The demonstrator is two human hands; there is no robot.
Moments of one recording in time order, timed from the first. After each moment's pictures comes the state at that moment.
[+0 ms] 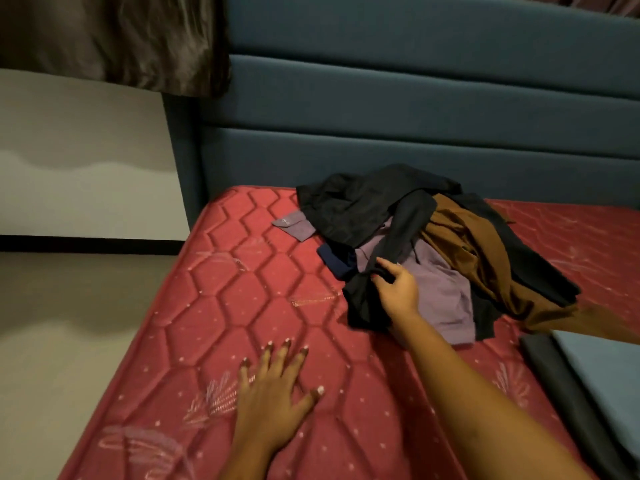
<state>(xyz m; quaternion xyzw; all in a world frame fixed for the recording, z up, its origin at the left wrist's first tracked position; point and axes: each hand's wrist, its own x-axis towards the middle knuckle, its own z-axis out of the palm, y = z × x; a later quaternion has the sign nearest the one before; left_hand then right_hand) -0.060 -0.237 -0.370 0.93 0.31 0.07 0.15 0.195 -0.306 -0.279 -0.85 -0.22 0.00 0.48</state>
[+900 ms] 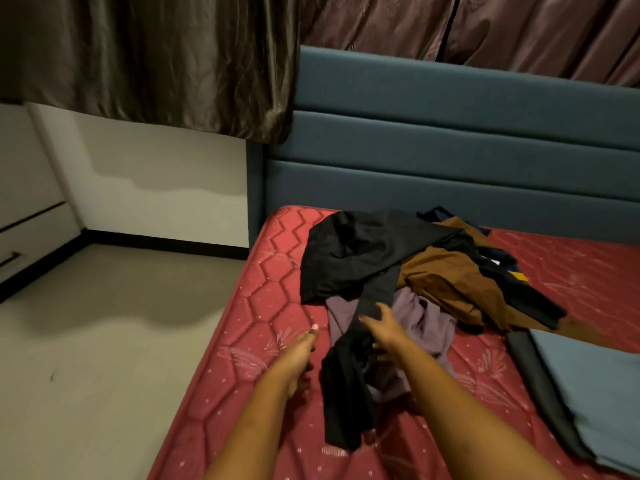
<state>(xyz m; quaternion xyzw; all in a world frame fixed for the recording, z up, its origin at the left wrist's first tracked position) -0.153 -0.285 -0.244 0.54 0.42 0.05 0.72 0.018 -0.369 -0.232 -0.82 -0.22 0.30 0.43</state>
